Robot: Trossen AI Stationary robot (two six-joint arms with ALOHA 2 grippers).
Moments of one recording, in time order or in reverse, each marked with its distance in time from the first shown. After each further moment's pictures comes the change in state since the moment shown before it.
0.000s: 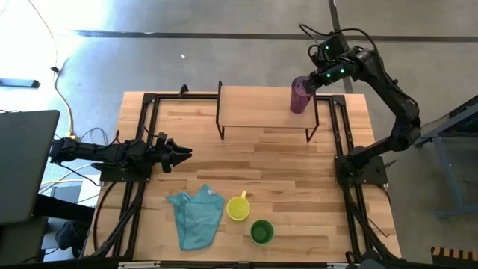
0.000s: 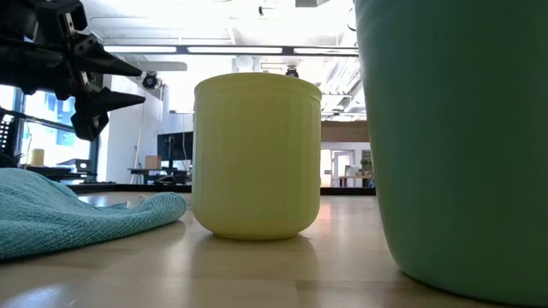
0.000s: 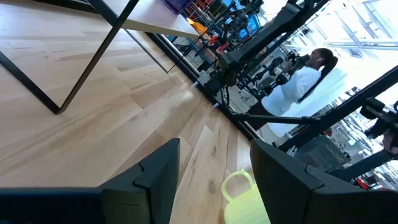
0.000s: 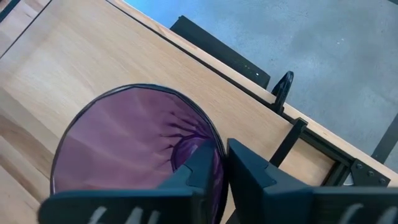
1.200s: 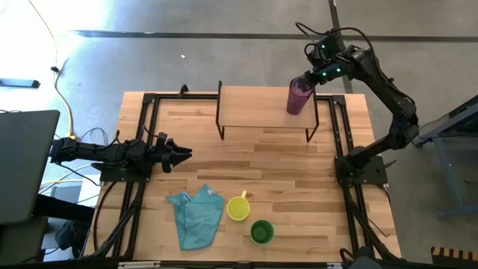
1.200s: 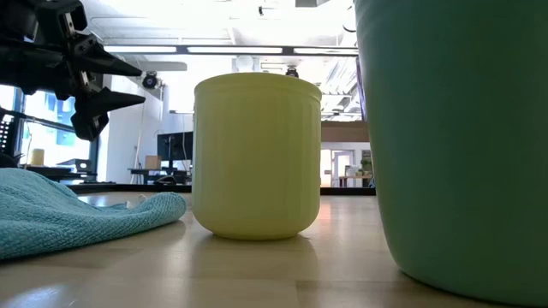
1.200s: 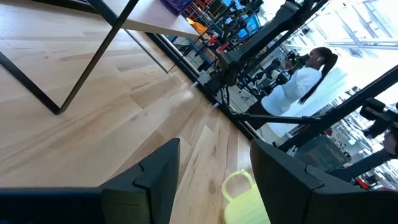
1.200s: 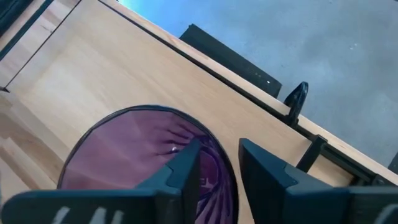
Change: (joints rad) left arm 0.000 0.000 0.000 0.000 0.000 0.004; right arm 0.016 0.027 0.000 0.057 -0.031 0.026
